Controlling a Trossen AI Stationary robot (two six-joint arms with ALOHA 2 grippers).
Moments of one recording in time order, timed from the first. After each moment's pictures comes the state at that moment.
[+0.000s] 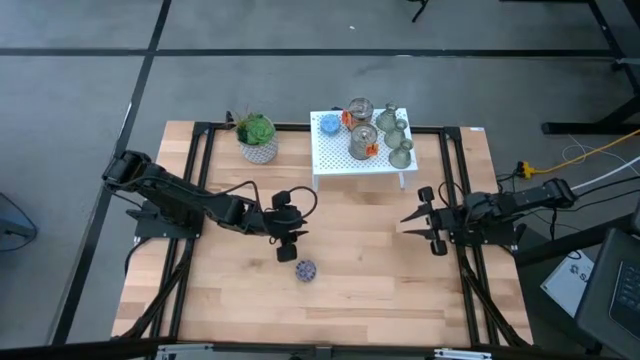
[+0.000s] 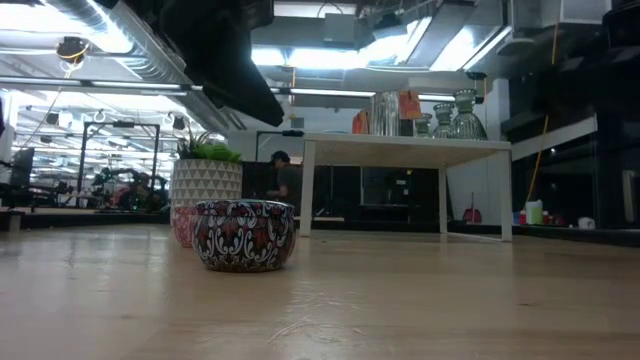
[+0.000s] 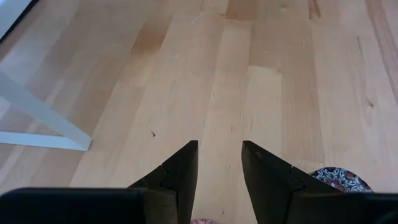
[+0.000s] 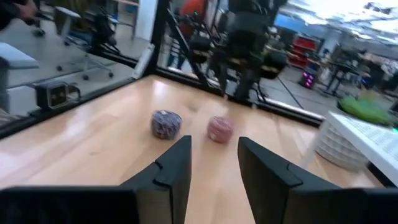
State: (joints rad) left arm -0.25 1.45 0.87 -0.16 -0.37 -0.28; right arm 0.29 0.08 0.01 0.02 0.06 -0.24
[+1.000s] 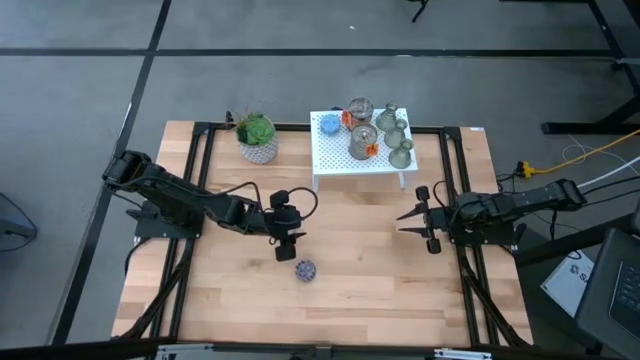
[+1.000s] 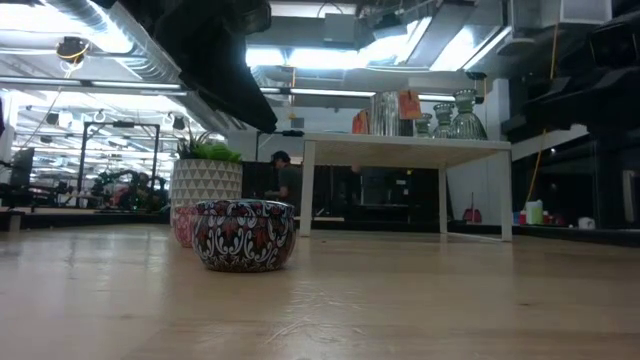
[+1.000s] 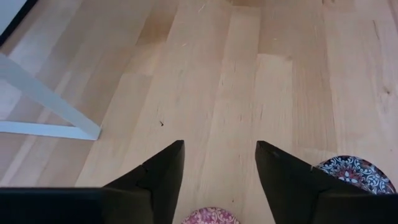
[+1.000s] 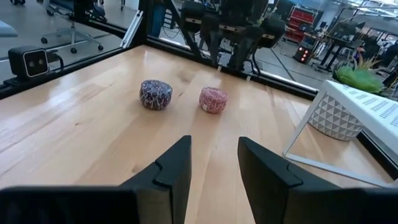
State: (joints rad) left arm -0.25 1.45 0.87 -0.21 -0.38 -0.28; right arm 0.23 0.19 0.01 0.02 0.05 -0.25
